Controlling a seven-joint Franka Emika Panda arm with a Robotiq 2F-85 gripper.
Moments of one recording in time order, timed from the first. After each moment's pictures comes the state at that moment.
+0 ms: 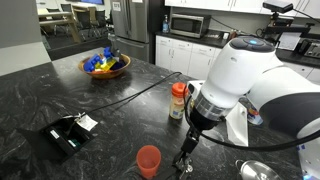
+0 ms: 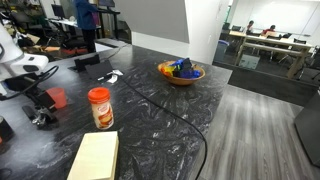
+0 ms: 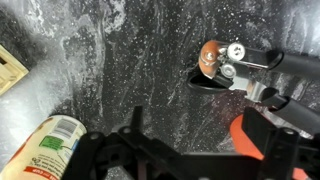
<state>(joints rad) 0.25 -0.11 0.36 -2.37 -0.10 2.44 0.55</state>
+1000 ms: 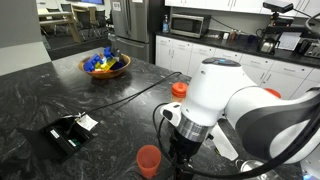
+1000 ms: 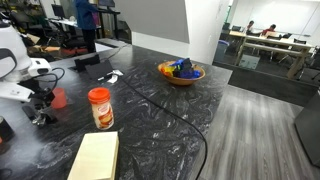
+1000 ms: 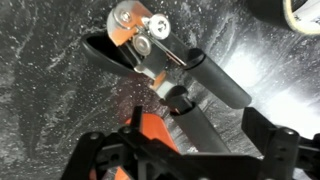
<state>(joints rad) 0.33 0.10 0.37 -2.25 0.23 2.59 -0.12</state>
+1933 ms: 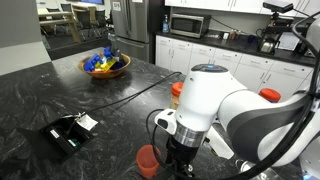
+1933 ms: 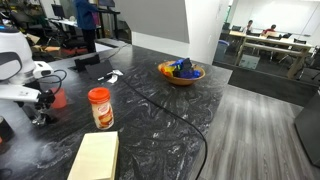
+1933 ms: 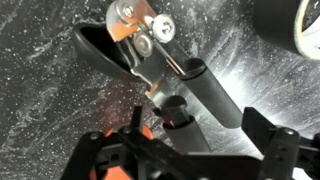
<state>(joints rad) 0.34 0.16 0.37 -2.21 0.24 2.54 -0.26</state>
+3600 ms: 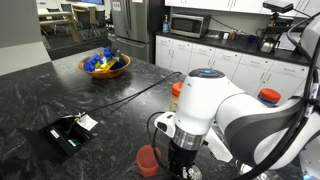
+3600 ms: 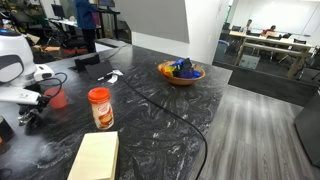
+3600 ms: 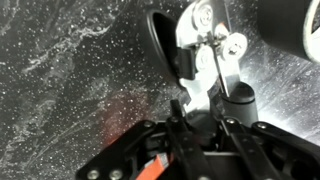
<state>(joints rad) 0.34 0.18 0.37 -2.21 0.21 2.54 -0.22</state>
